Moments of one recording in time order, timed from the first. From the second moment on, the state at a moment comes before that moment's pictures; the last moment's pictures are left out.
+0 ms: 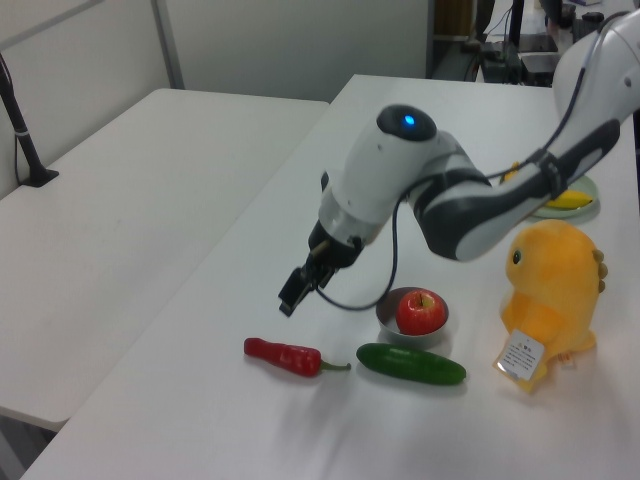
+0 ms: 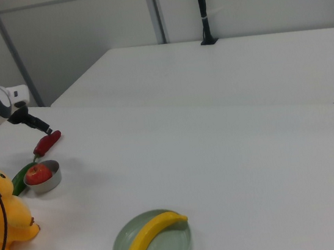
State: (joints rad) arm 0.54 0.68 0.11 -1.34 -0.44 2.44 1.01
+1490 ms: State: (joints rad) arm 0.59 0.83 0.07 -1.29 -0.54 2.61 1.04
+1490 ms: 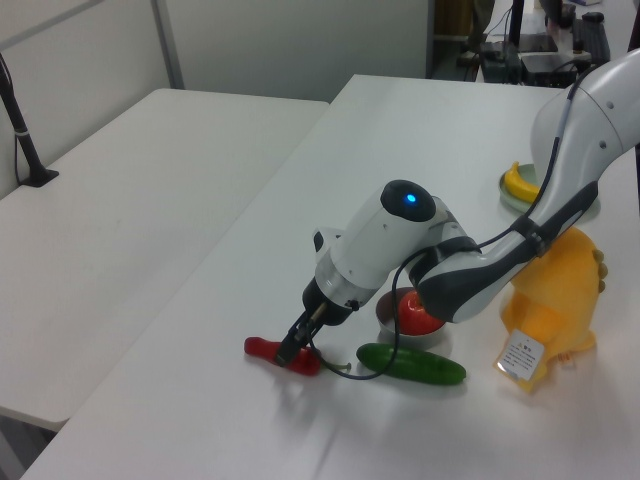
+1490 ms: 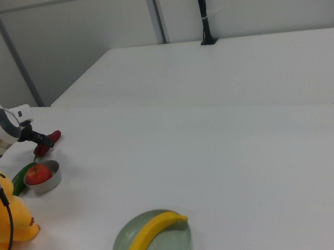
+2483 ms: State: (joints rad) arm 0.52 0.80 0.10 -1.26 -0.55 2.61 1.05
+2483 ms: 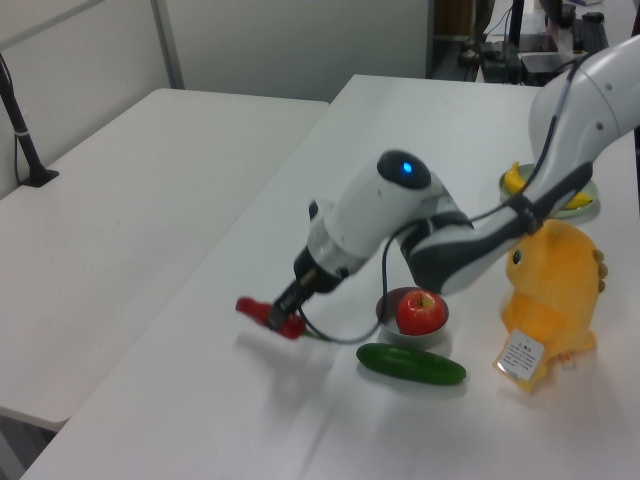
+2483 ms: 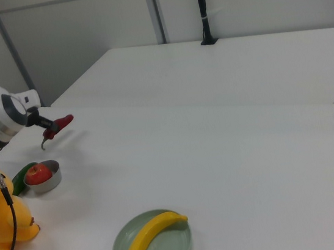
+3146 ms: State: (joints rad) arm 0.28 0.52 0.14 -1.49 -0.55 2.61 0.97
